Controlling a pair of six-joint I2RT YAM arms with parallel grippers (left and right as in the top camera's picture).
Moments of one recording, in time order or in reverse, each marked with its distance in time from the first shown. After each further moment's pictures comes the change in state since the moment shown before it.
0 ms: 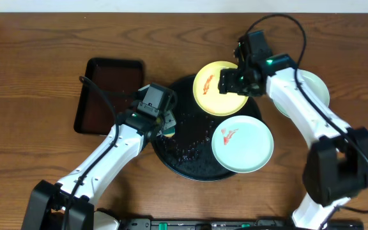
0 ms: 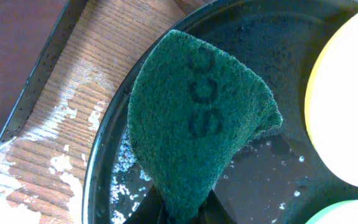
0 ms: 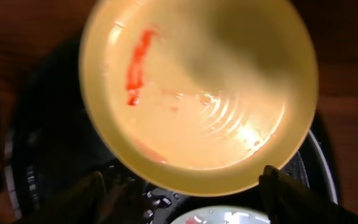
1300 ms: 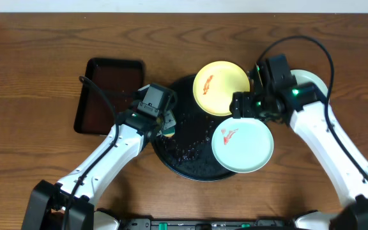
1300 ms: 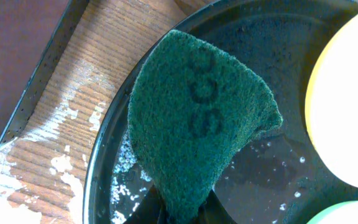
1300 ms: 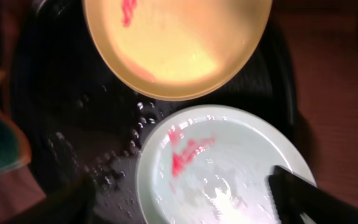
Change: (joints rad) left arm 0.000 0.000 0.000 0.000 -0.003 0.000; right arm -0.003 -0.324 -0.212 -0.137 -0.003 -0.071
